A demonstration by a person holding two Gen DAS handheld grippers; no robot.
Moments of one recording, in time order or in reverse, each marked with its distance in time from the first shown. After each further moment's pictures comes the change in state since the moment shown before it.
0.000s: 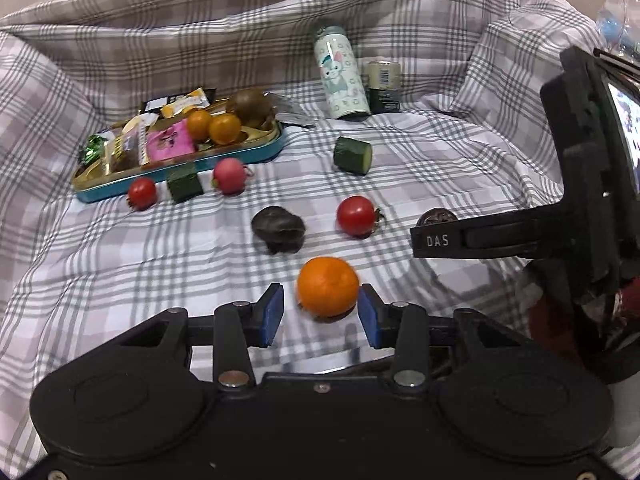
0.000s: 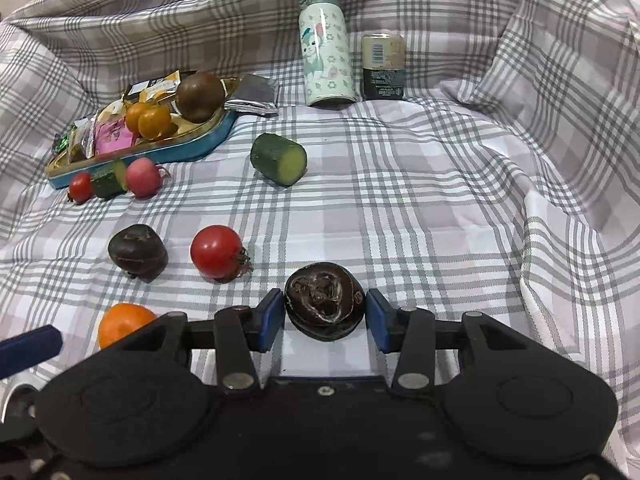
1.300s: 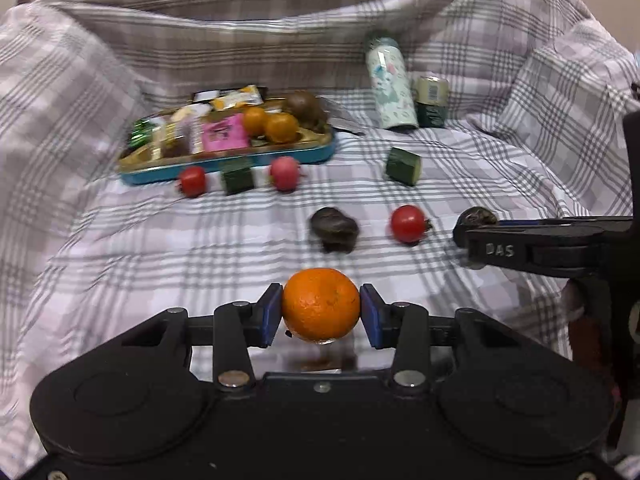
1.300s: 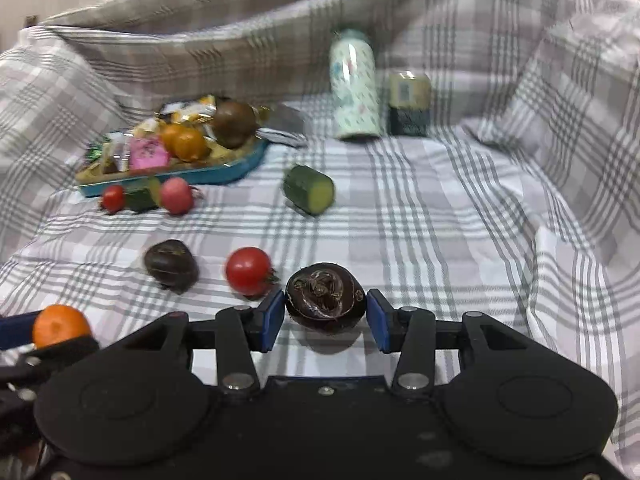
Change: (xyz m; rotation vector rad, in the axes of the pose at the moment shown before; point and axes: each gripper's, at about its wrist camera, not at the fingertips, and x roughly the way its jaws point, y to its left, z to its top) left arm -0.022 0.032 -0.011 -0.116 -0.025 0.084; right arm -0.021 0.013 -0.007 -0.078 -0.123 0.063
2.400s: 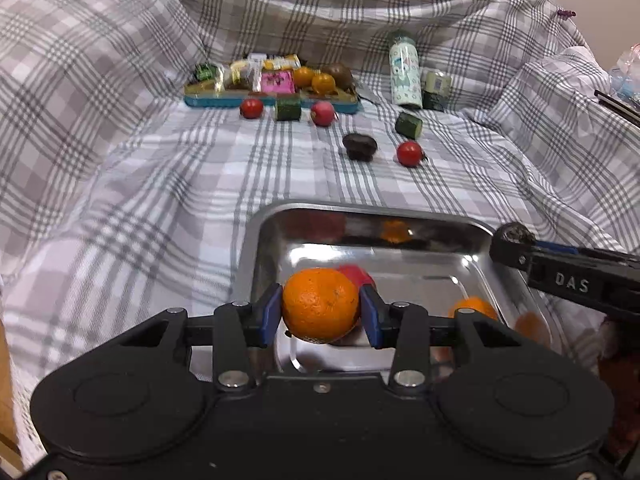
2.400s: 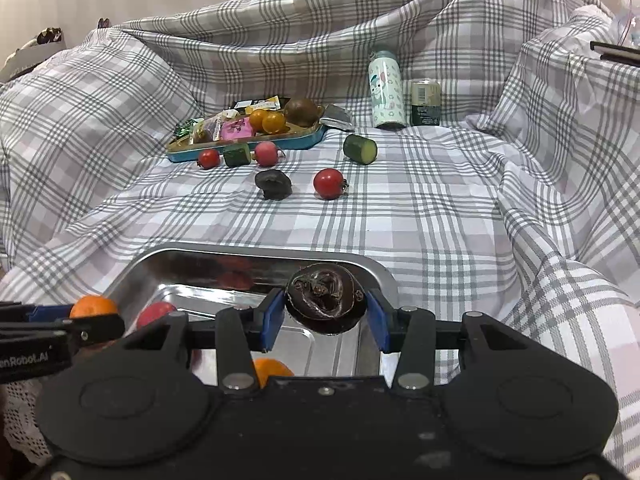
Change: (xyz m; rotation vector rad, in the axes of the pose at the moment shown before) left arm -0.087 0.029 -0.095 -0.131 0.016 -0.052; right arm -0.135 0.028 -0.105 -0.008 -0.055 0.067
